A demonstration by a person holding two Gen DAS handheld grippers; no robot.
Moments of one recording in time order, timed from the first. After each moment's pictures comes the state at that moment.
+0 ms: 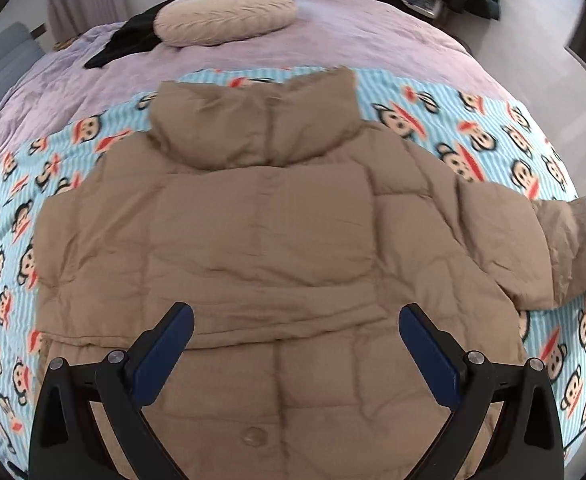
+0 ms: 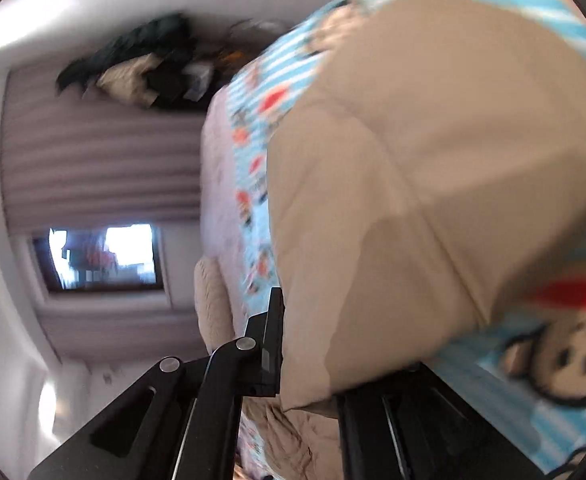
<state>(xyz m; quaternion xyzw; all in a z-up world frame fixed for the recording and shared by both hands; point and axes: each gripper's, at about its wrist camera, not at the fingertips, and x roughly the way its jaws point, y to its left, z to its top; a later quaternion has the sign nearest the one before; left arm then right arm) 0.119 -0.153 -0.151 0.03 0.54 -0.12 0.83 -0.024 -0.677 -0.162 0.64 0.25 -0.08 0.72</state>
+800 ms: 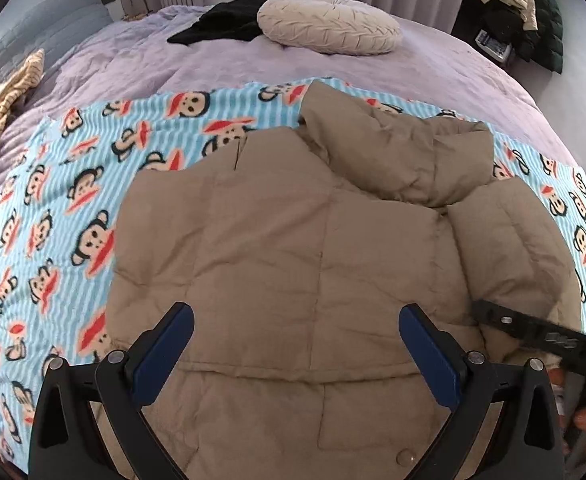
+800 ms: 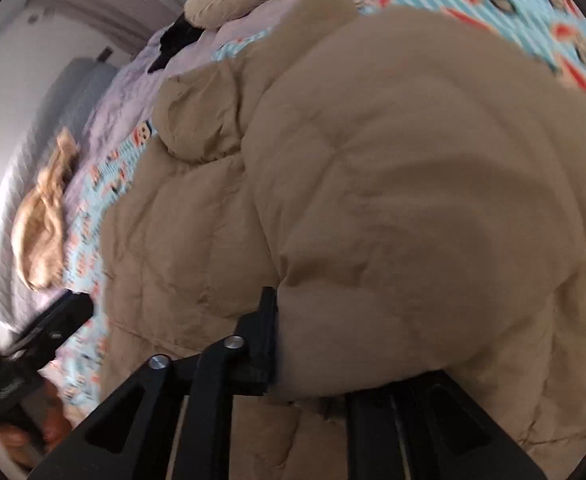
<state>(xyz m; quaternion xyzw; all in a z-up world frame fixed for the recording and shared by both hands) 0.152 -0.036 -0.166 -0.02 0.53 -0.03 0.85 0.159 -0.328 -0.212 0.22 0.59 0.12 0.77</state>
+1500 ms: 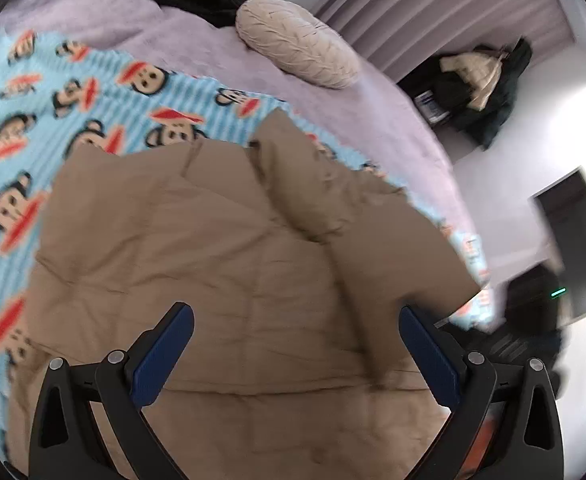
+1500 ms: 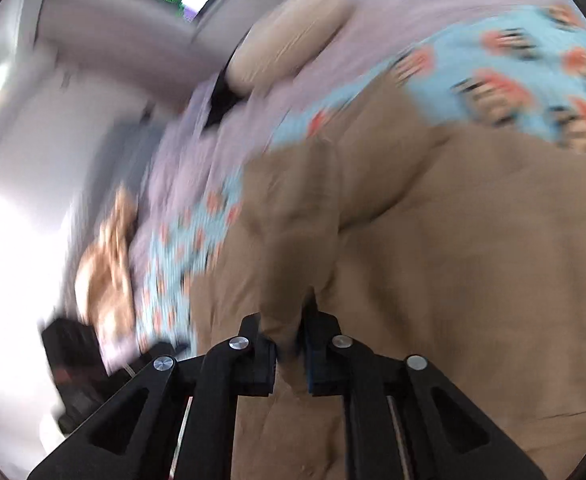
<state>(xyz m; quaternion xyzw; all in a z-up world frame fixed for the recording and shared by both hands) 0.170 0.027 -0.153 -0.26 0.50 -0.20 0.80 0.157 -0.269 -0.159 0.28 0.54 0.18 0.78</state>
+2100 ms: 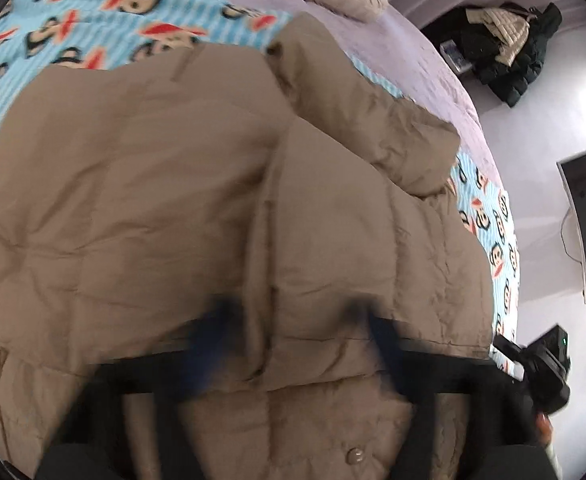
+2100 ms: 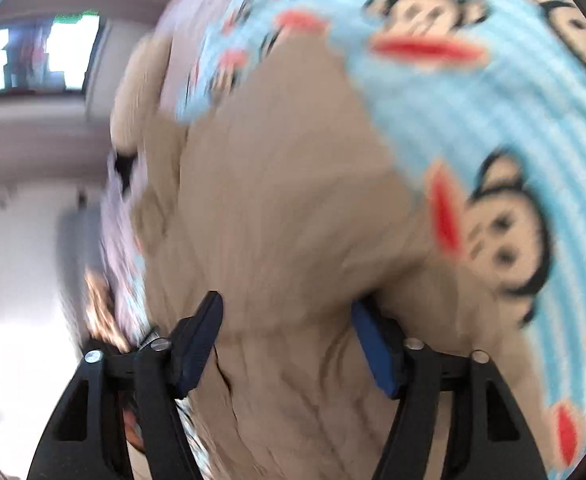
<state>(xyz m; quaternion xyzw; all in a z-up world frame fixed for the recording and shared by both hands) 0.195 -0.013 -0.219 -0.21 0.60 -0.19 0.75 0.026 -0.424 -0.198 0.47 0.53 -0.02 0.71</state>
